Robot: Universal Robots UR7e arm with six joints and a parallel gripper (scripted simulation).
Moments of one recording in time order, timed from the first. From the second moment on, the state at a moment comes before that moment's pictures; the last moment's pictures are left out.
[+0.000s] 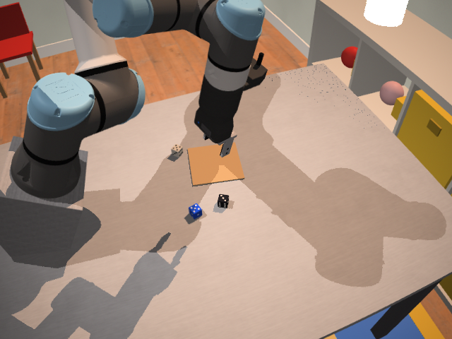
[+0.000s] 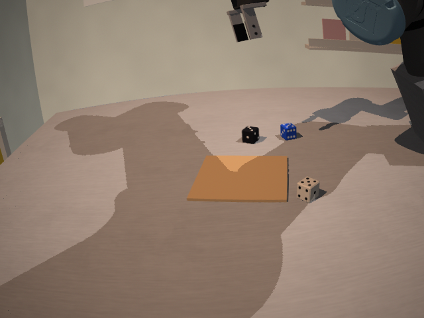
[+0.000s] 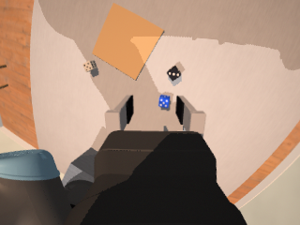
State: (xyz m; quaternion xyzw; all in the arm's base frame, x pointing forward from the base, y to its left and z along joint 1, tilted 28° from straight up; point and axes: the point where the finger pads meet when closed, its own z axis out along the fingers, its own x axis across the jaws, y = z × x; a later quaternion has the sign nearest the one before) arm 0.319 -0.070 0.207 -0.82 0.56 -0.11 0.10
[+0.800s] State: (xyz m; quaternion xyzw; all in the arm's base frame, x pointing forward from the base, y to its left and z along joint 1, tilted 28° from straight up) arm 0.315 -0.093 0.147 -0.70 0.68 -0.19 0.13
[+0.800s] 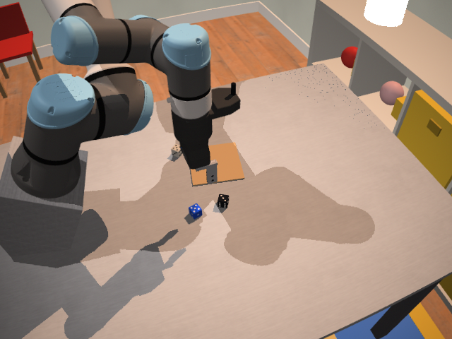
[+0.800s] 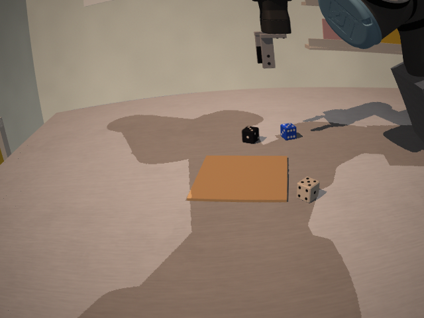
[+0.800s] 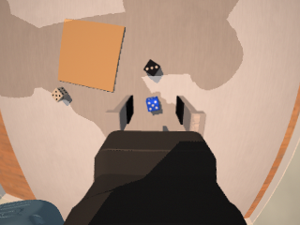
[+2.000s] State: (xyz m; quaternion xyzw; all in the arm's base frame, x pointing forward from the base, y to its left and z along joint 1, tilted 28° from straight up) arm 0.320 -0.097 0.132 -0.69 0.68 -0.20 0.14
